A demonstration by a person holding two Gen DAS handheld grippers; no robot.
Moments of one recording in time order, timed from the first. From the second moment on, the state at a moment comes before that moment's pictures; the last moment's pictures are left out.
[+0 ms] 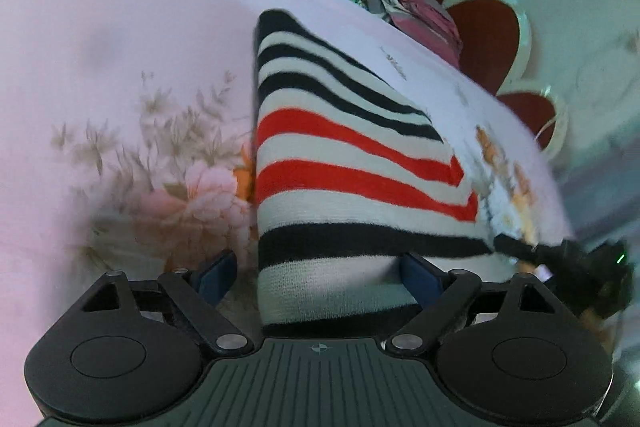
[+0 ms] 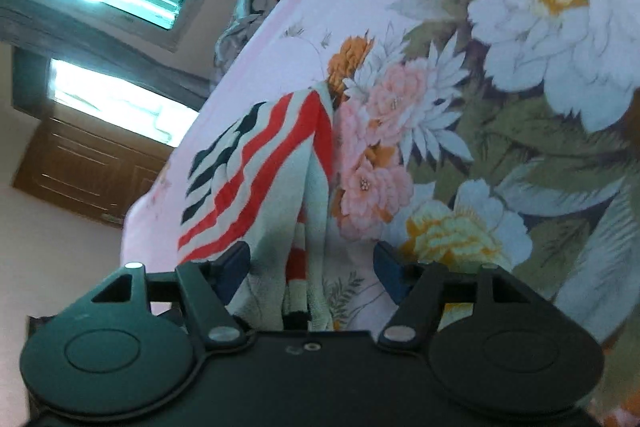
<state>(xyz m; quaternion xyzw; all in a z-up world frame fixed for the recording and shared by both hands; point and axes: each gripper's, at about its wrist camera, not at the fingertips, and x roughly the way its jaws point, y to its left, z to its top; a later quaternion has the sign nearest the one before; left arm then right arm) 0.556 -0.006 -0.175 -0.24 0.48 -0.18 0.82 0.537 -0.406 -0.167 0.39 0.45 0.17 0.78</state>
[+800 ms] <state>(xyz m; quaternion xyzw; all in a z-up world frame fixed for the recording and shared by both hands) 0.574 -0.080 -0.136 -0.05 0.44 -0.15 0.88 0.541 -0.301 -0.115 0.07 0.44 0.19 0.88</state>
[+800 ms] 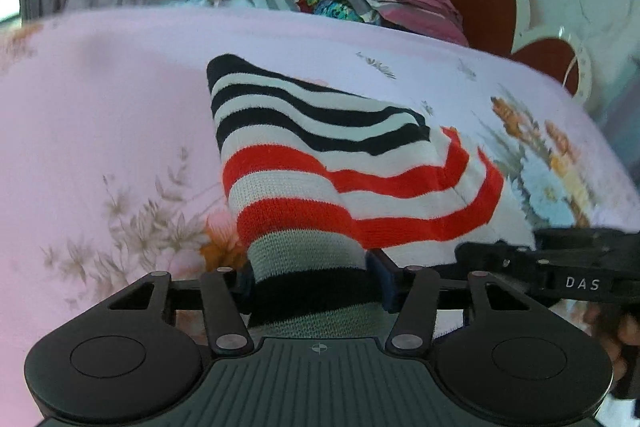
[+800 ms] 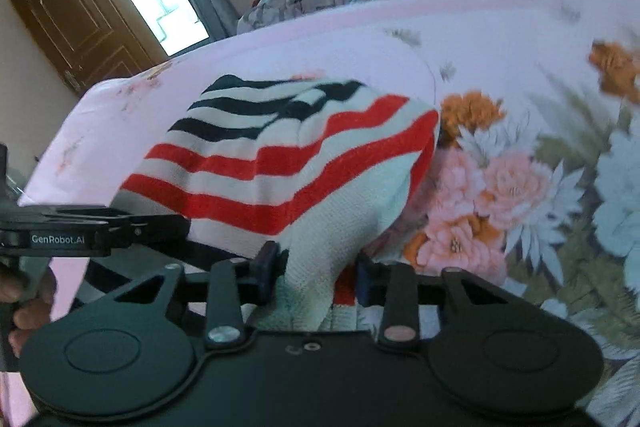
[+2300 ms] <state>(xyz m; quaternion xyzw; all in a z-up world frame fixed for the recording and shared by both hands) 0.507 0.247 -0.143 -0.08 0.41 -0.15 0.90 0.546 -0.004 -0.142 0.05 0.45 0.20 0.87</state>
